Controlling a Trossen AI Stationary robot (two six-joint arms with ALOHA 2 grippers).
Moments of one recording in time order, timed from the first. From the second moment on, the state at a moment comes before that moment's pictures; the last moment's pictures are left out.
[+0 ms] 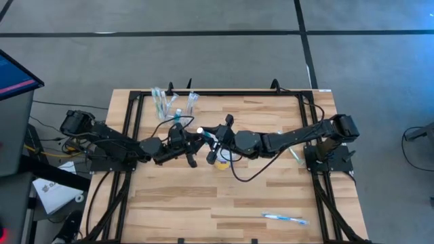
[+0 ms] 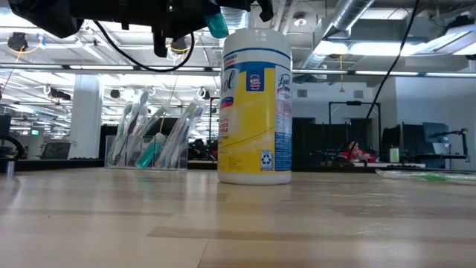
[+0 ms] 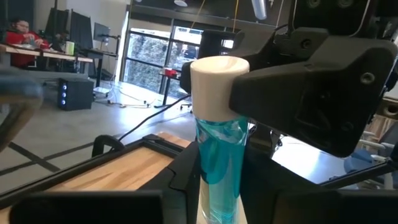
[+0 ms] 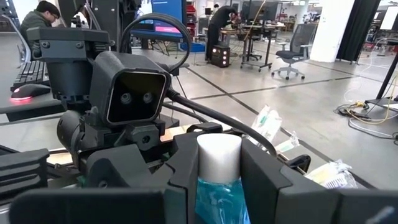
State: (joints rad) left arm -0.22 1.38 0.52 1.07 -0.65 -0.13; right arm 0.20 1.72 1.27 0.35 0.58 0.05
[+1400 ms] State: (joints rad) left arm -0.25 1.21 0.40 0.91 -0.91 -0.15; right arm 0.22 1.61 1.27 0.12 0.68 0.00
